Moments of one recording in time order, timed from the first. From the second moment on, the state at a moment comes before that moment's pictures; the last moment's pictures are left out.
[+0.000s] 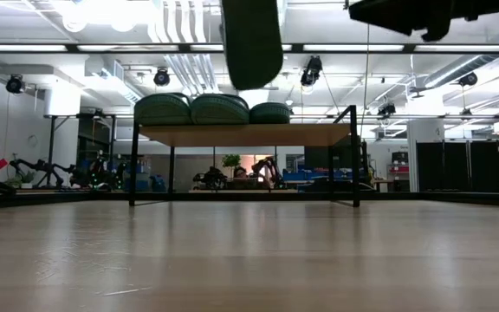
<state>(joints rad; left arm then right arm) -0.41 1.35 0.99 0.47 -0.95 1.03 0.32 0.88 0.41 0.51 0.59 -0.75</state>
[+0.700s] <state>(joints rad) -0.40 1.34 0.97 0.49 -0.93 1.08 0.47 1.07 1.03 -0.18 0.74 -0.57</state>
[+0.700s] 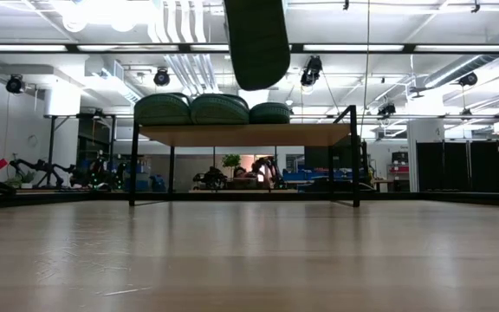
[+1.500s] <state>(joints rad) -0.38 1.34 0.97 0.52 -0.83 1.08 0.59 1.66 1.81 -0.81 1.01 -0.59</state>
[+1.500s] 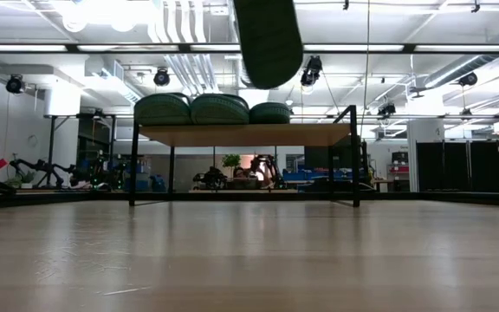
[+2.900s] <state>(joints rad) -0.38 1.34 0.96 0.52 -0.82 1.08 0.37 1.74 1.87 -0.84 0.87 -0.60</state>
